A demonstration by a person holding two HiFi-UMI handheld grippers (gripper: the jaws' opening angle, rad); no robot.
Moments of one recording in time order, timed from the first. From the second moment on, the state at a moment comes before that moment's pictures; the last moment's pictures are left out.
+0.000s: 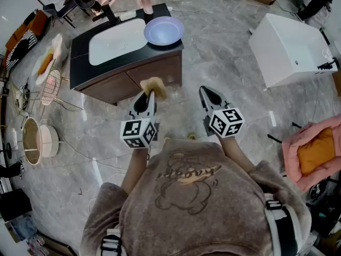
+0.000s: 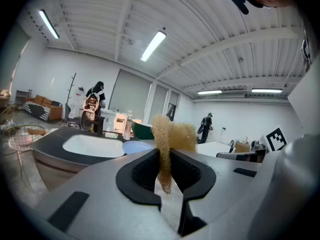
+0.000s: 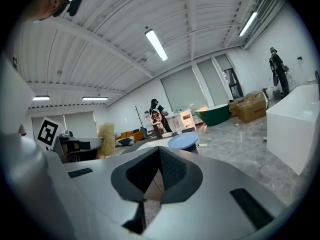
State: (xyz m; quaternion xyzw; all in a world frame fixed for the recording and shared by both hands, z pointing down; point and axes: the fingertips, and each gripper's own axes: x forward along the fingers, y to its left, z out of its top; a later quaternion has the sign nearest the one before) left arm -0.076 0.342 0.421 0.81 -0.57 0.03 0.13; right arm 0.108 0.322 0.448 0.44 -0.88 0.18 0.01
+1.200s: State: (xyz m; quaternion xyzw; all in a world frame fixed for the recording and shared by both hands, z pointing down) left arm -0.054 0.245 0.444 0.78 -0.61 0.01 0.14; right arm 0.144 0.222 0.481 0.41 -0.89 0.20 0.02
